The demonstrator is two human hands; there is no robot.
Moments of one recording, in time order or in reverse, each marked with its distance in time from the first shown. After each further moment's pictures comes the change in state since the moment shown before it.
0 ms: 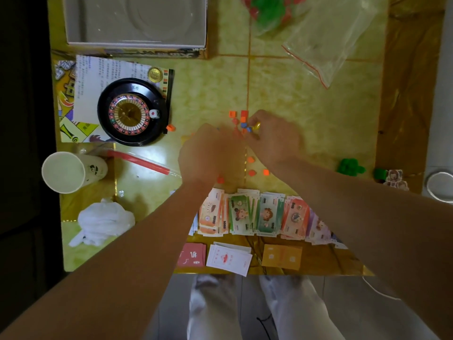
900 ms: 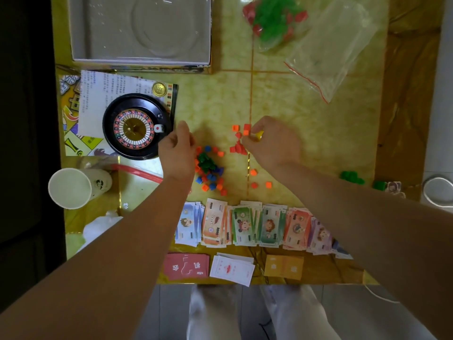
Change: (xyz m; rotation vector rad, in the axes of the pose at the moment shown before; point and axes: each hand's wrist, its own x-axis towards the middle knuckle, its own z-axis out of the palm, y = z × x) left_hand 0.039 -0.009 -0.027 -0.557 0.108 -0.295; right_hand 0.016 -0.017 -0.013 0.059 -0.075 0.184
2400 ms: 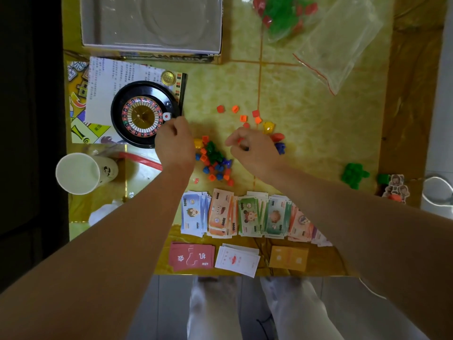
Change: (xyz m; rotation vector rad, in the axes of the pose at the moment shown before) left_hand 0.000 0.001 -0.018 0.244 0.142 0.103; right_hand -0.035 -0.020 0.024 0.371 -0.241 -0.208
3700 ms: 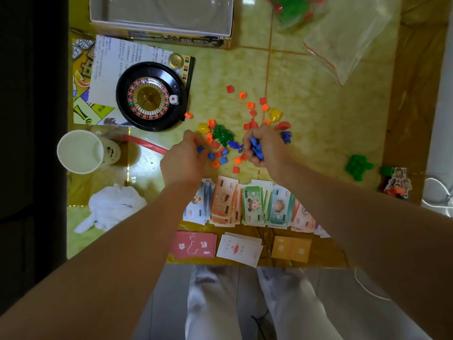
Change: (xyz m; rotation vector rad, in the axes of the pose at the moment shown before) left_hand -0.023 -0.057 -0.018 0.789 -0.191 0.278; right_hand -0.013 0.006 0.012 0.683 0.016 0.349
